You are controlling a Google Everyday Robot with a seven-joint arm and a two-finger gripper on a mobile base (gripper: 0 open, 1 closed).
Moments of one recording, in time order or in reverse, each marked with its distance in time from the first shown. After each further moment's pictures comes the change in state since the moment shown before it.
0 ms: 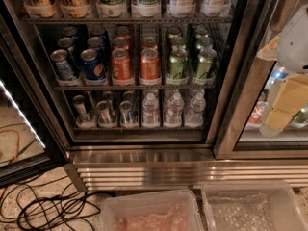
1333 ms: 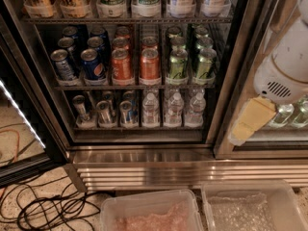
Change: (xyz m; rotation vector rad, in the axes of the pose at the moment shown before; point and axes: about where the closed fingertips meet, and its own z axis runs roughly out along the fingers) arm 0.013 -0.001 0.066 0.043 0.065 0.360
